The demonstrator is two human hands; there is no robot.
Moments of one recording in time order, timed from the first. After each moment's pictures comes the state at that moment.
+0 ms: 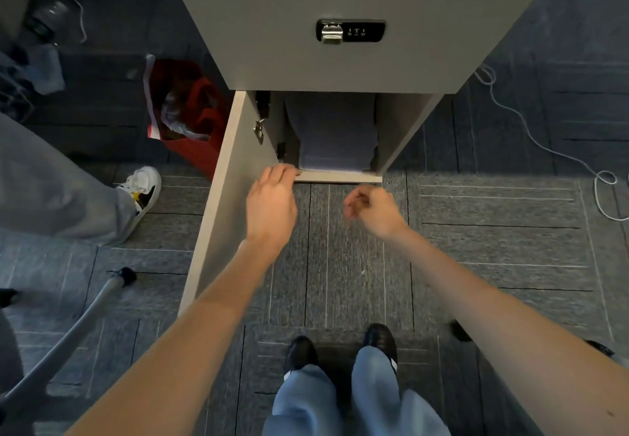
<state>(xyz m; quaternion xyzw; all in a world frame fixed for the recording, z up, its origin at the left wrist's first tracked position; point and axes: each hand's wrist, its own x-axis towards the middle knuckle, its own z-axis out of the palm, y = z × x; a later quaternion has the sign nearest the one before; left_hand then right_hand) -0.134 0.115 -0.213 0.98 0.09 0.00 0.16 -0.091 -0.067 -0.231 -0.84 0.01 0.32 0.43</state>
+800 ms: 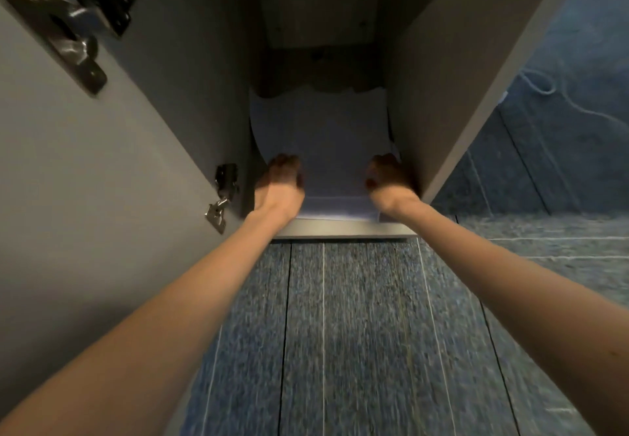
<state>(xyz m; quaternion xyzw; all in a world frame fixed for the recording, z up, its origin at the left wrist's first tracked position) 0.077 0.114 -0.546 0.99 0.09 -0.01 0.14 0.128 -0.066 -0.561 -0.97 -0.07 0.12 0.21</state>
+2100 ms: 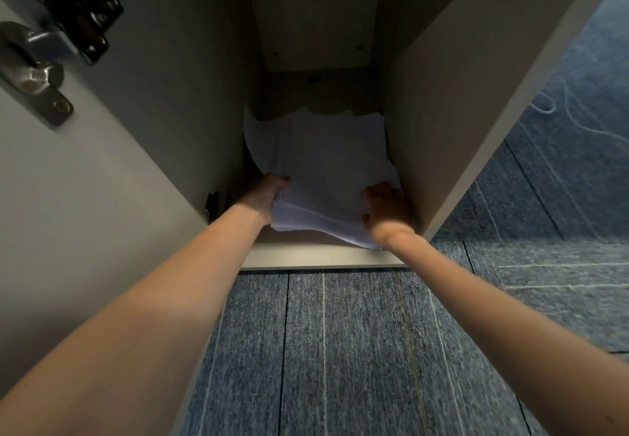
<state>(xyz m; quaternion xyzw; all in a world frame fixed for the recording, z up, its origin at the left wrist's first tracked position) 0.135 0.146 -0.564 0.66 0.34 -0.14 0.66 0.140 -0.059 -0.596 -0.98 -0.08 0.11 0.15</state>
